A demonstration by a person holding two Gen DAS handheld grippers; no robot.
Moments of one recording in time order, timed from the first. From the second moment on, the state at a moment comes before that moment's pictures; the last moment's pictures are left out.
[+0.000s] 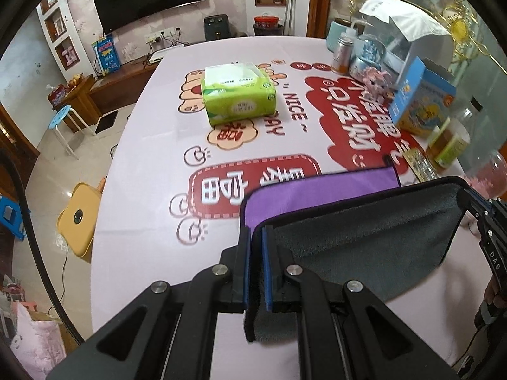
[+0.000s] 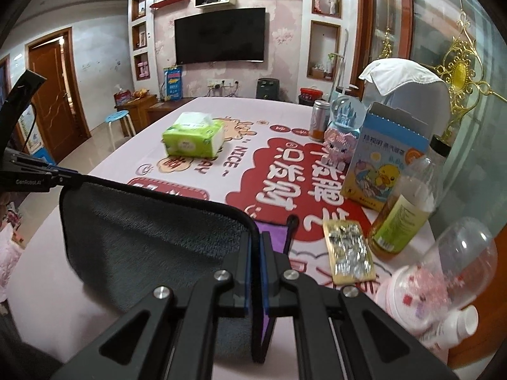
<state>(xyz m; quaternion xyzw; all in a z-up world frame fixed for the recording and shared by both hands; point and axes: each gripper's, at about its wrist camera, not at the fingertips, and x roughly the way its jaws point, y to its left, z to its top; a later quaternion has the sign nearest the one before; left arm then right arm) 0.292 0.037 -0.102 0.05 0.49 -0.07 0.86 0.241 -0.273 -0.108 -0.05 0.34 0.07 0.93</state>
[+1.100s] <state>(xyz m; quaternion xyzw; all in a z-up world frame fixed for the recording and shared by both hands) 0.362 0.027 -0.188 0.04 0.50 -0.03 0.86 0.316 -0.277 -0.195 -0.03 0.39 0.03 0.92</state>
